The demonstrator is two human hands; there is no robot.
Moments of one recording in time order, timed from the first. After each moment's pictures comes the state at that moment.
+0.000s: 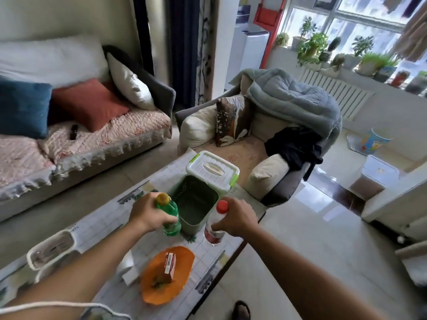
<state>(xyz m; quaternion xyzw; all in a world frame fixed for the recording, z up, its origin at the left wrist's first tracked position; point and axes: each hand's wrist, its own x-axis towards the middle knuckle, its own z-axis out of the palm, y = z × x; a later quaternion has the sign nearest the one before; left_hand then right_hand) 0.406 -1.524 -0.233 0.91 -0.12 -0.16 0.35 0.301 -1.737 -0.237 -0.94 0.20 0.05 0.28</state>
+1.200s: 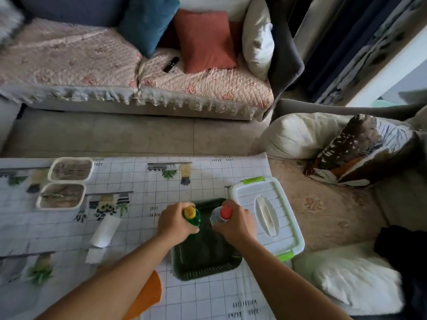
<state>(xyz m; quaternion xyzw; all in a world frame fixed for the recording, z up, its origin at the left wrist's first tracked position) 0.572 -1.674 -0.422 0.86 0.24 -0.14 0.42 0.617 -1.838 -0.429 -0.93 0.01 0.22 0.30</state>
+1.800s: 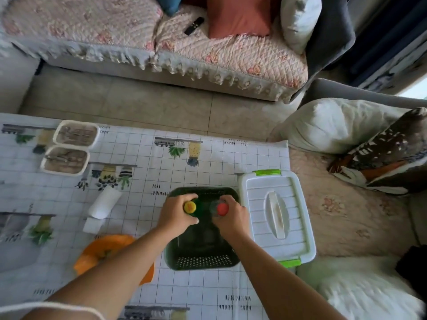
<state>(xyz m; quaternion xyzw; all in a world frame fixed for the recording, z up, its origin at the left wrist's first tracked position) 0.578 -1.687 -0.487 0.85 0.28 -0.15 0.42 0.630 -1.834 -0.491 -0.91 -0.01 0.28 0.29</state>
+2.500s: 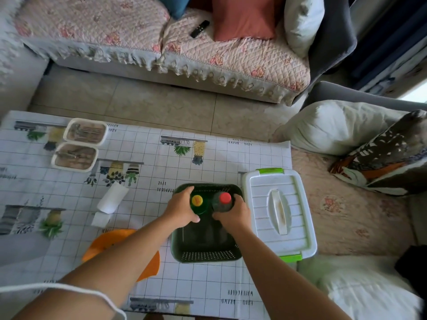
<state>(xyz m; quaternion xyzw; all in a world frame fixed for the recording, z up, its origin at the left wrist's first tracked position) 0.577 -1.675 -0.486 0.83 0.29 -0.23 0.41 0.624 -1.824 -0.473 -0.88 0.11 0.35 0.32</state>
